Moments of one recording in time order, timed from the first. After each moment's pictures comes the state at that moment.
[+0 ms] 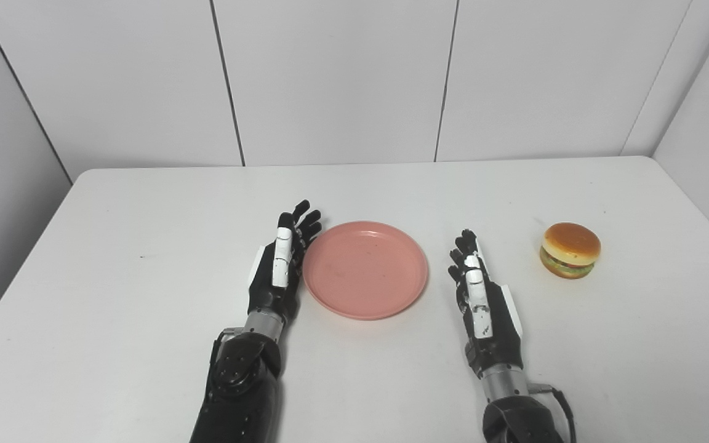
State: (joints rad) left arm -0.38 -0.08 0.01 0.42 -0.19 -0.08 -0.09; right arm -0.10 0.10 0.03 -0.01 0.04 -0.05 -0.01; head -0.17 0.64
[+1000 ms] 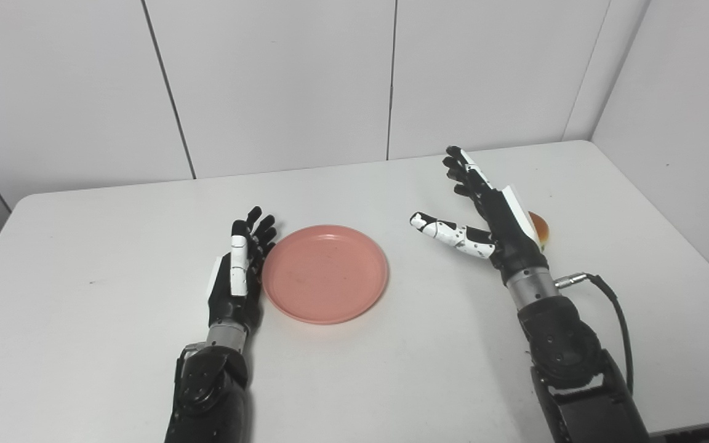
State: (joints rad) left arm -0.41 -0.09 0.04 0.46 -0.20 -0.11 -0.11; right arm -0.31 -0.23 0.03 -0.20 -0.26 0.22 0.06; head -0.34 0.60
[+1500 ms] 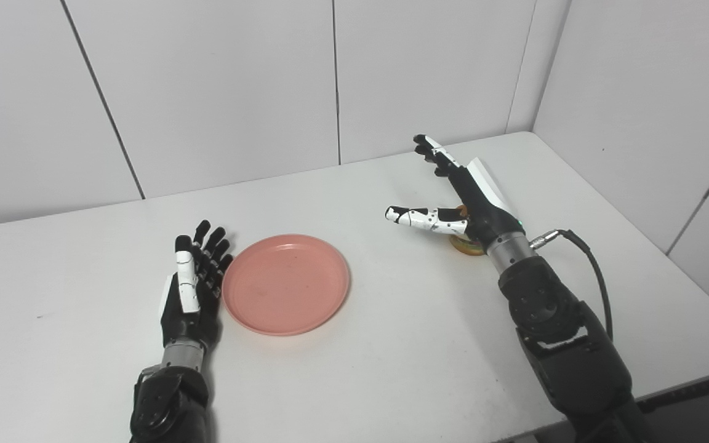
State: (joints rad) left arm -0.43 -0.07 0.08 0.50 -0.25 -0.11 -0.16; right arm -0.36 -0.34 0.03 -0.14 -0.42 0.24 0.07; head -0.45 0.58
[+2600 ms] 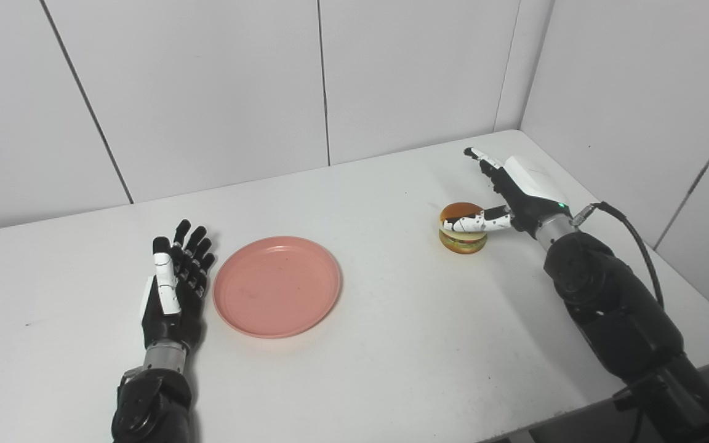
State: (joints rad) left arm -0.44 -0.05 0.08 0.52 -0.28 -0.14 -0.18; right arm -0.37 -0.56 0.05 0.05 -0.58 0.27 0.16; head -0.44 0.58
